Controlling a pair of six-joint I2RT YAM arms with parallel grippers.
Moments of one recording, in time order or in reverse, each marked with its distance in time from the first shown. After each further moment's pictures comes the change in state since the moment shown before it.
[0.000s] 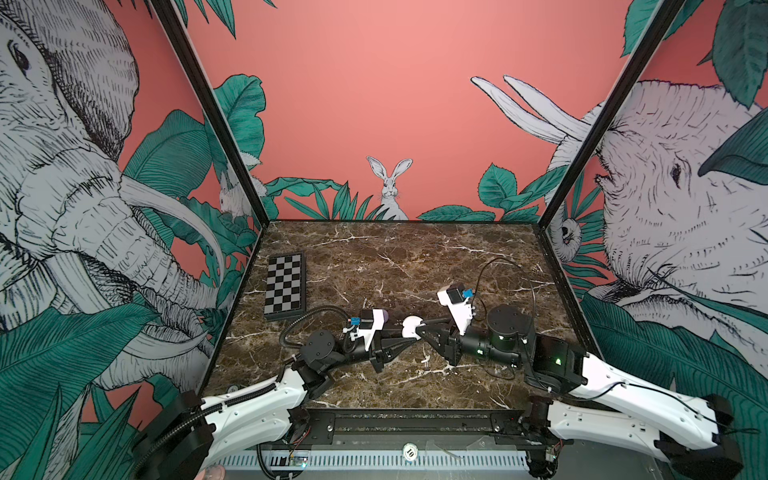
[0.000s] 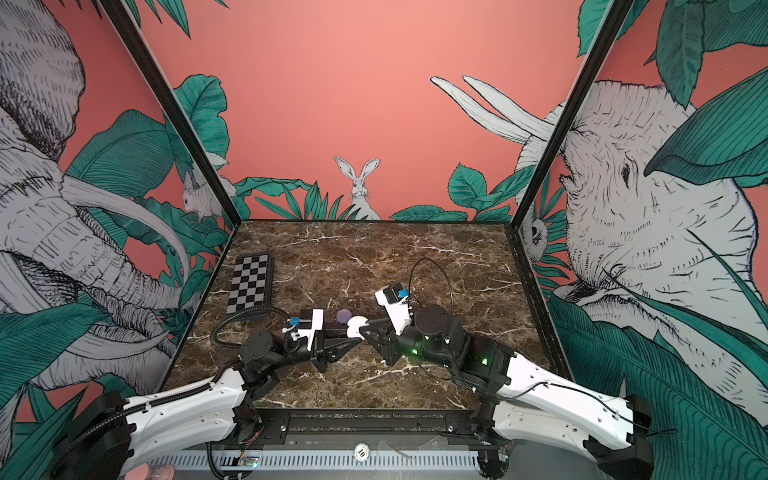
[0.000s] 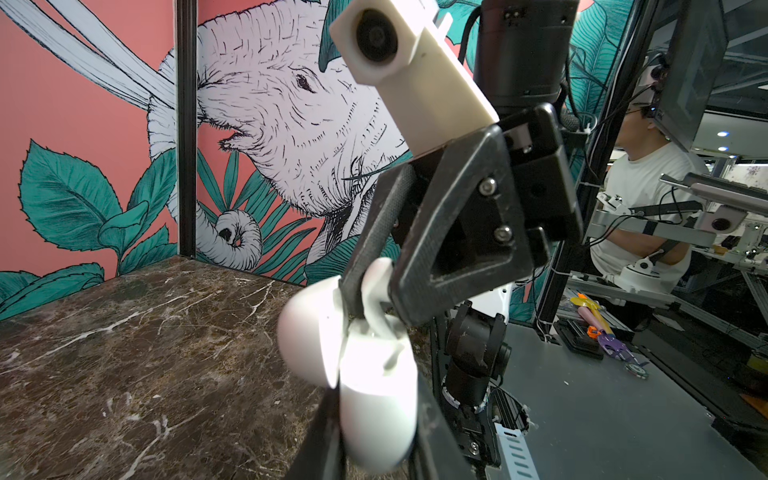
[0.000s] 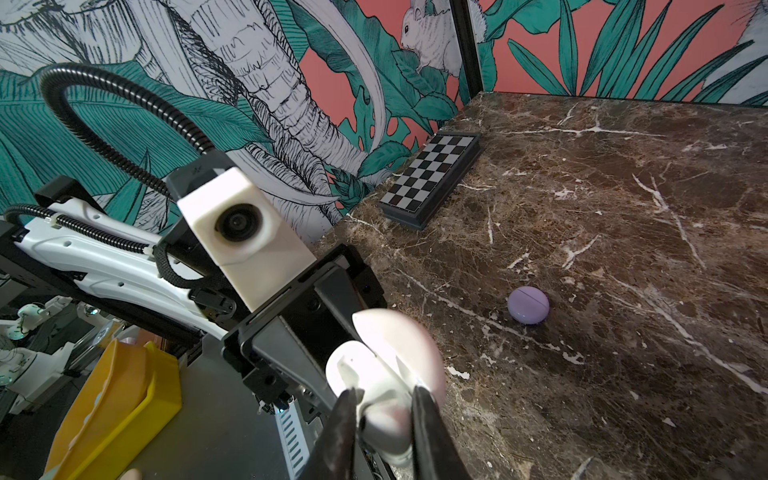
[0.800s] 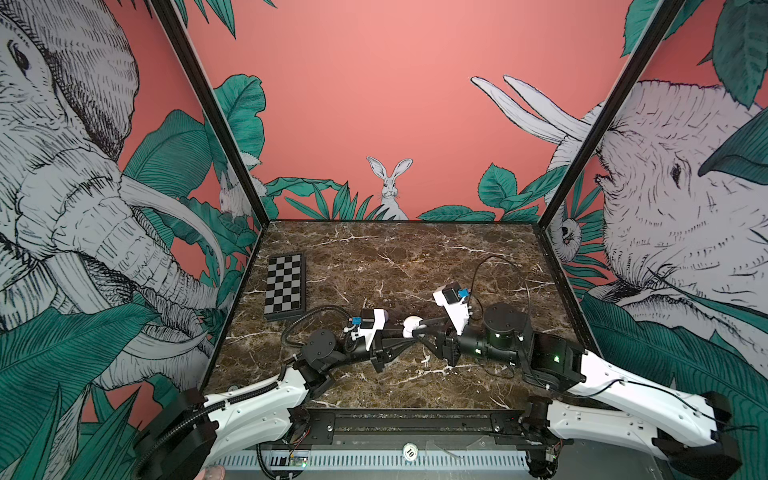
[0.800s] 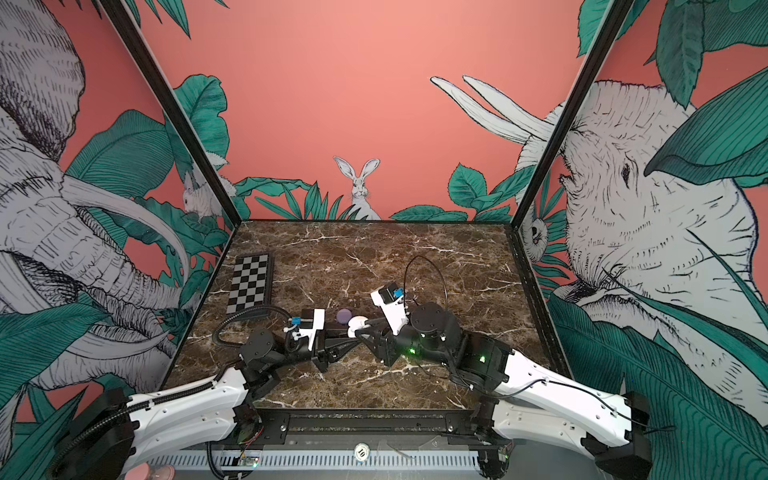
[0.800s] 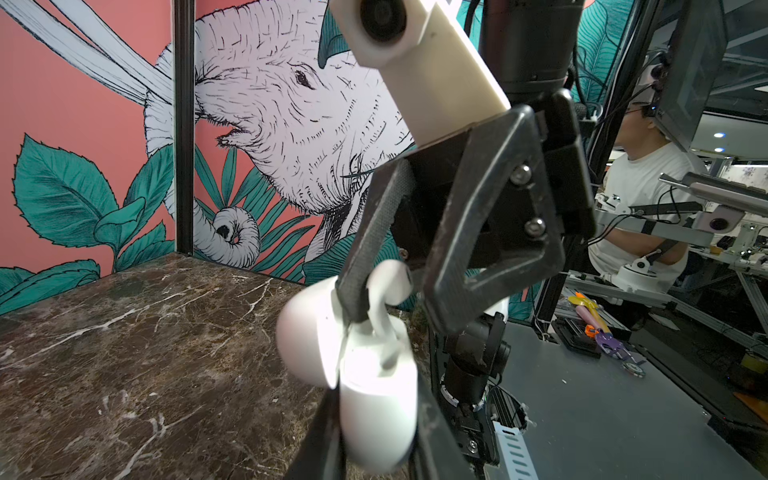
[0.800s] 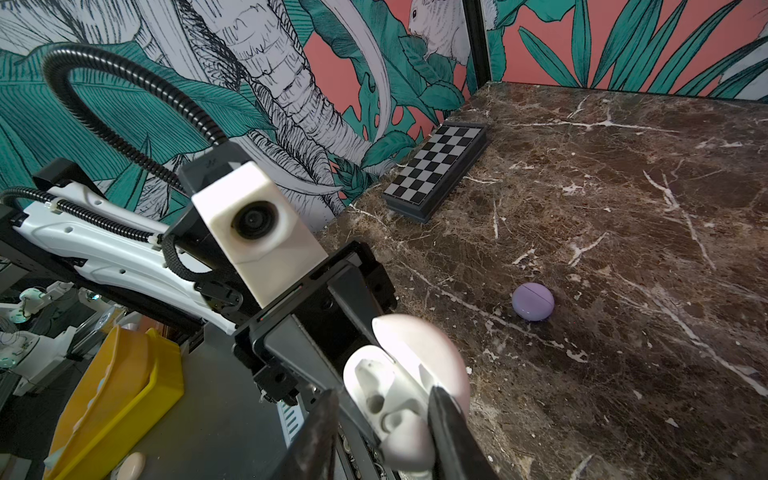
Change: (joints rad) left arm 0.000 0.021 0.000 0.016 0.011 -0.005; right arm 0.005 0.032 0.039 -0.035 -0.008 -0.015
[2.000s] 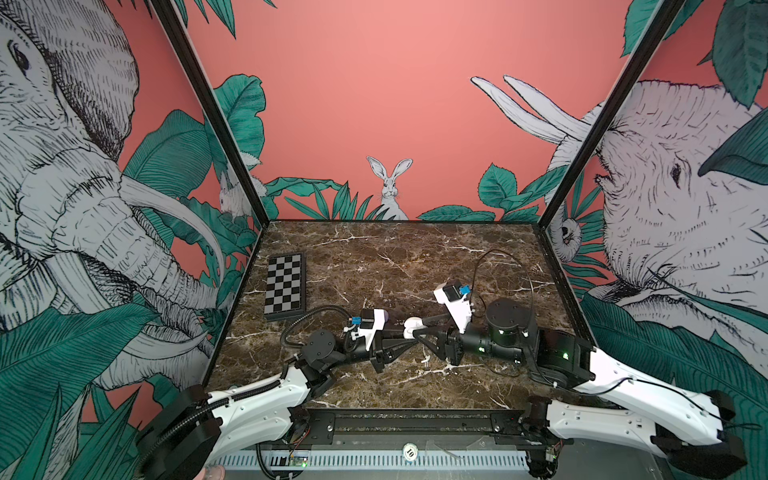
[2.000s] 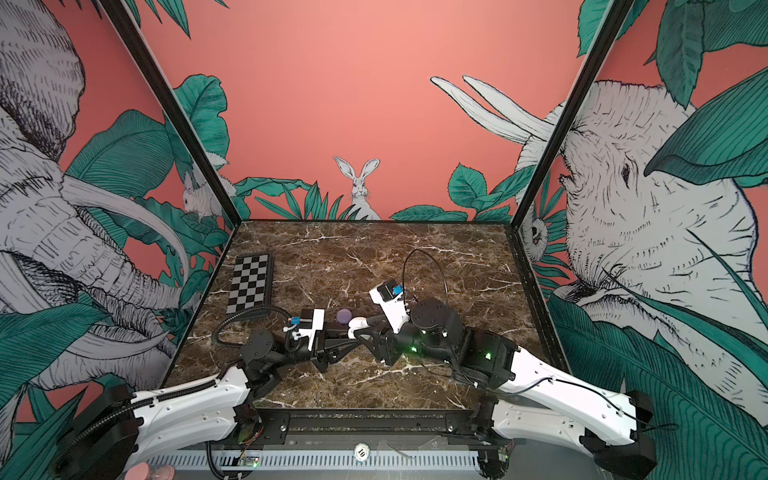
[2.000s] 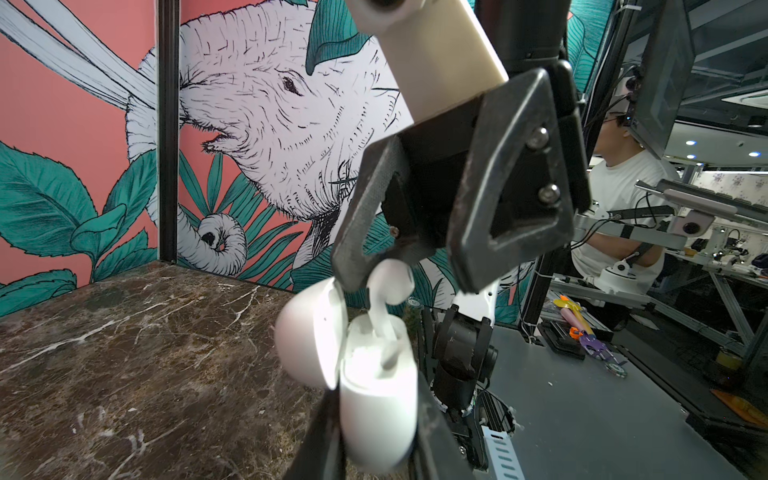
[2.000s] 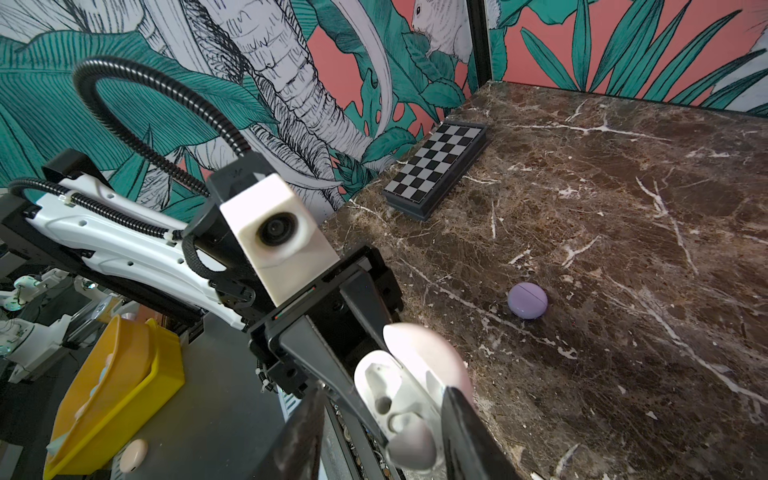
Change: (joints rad) left arm 0.000 0.023 0.000 0.054 0.045 -0.021; right arm 0.008 0.012 0.105 -0.111 0.020 -0.023
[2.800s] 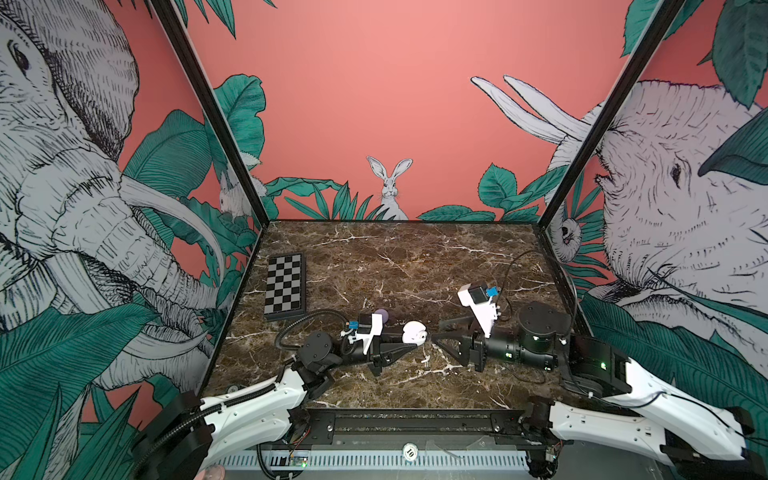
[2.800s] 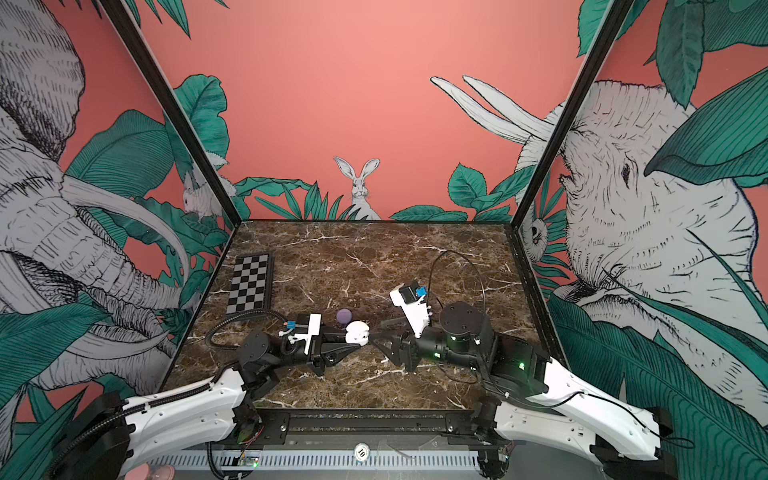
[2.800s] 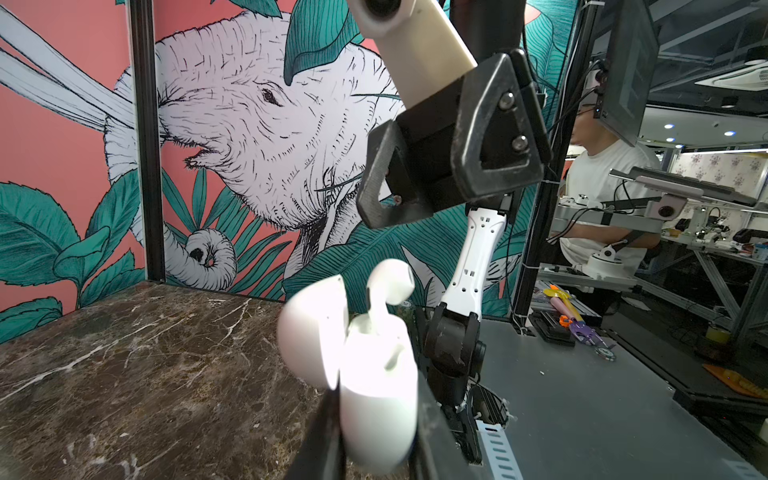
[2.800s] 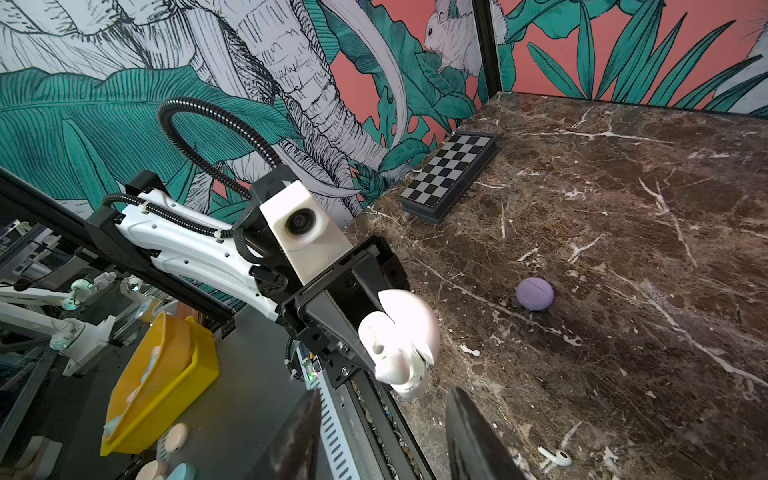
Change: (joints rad) left arm -0.005 -0.048 0.000 -0.026 0.021 0.027; right arm 0.000 -0.123 0.014 -0.101 -0.056 0.039
